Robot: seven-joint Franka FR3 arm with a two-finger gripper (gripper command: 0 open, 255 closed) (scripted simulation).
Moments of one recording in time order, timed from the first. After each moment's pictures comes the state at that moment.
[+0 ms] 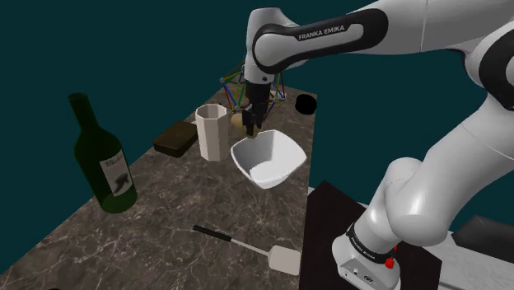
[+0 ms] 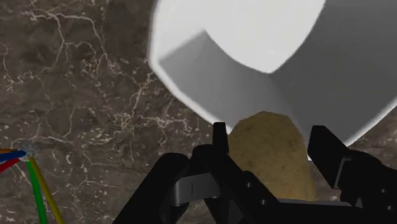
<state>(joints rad) 0.30 -0.17 -0.13 -2.16 0.02 1.89 -0.12</state>
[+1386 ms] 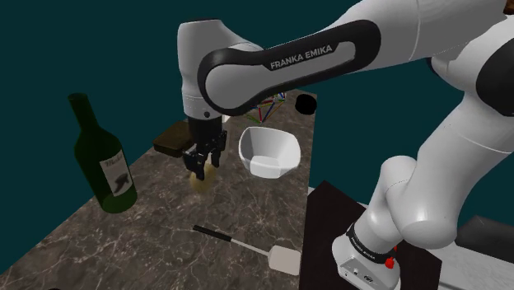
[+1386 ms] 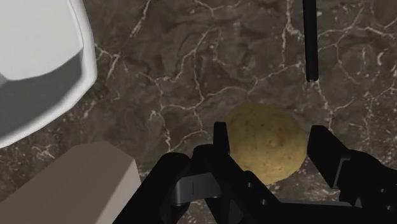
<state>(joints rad) 0.49 -0.03 0.11 -2.07 0.09 1.96 0.28</state>
